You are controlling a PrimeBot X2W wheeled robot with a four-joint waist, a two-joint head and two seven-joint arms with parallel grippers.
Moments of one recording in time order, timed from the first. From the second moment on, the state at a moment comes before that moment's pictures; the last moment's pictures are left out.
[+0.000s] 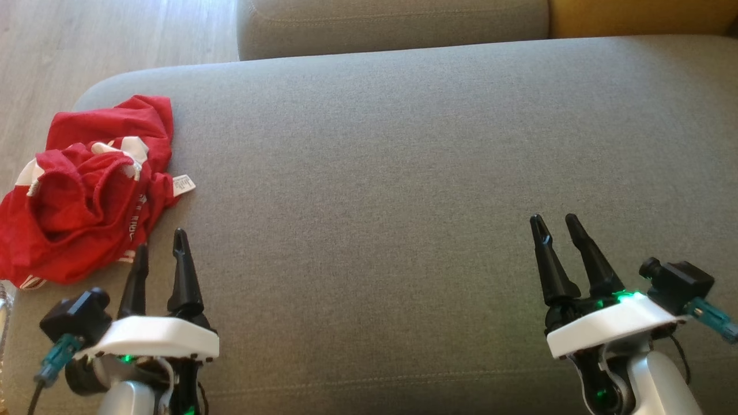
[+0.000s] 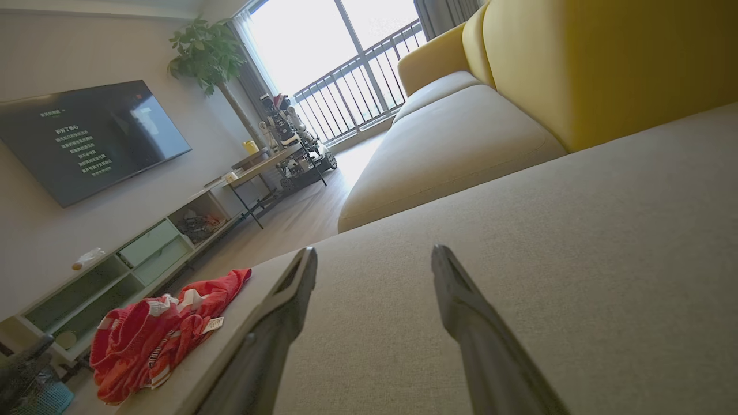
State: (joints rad) left arm 0.01 0.05 -0.06 0.06 -0.47 0.07 -0.15; right arm -0.06 -0.04 0.05 0.14 0.52 0.13 -0.15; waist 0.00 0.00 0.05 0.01
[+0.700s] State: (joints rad) left arm 0.02 0.05 -0.08 0.01 -0.20 0.11 -0.21; right arm -0.07 -0.04 0.04 0.11 0.24 0.13 -0.21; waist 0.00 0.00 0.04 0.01
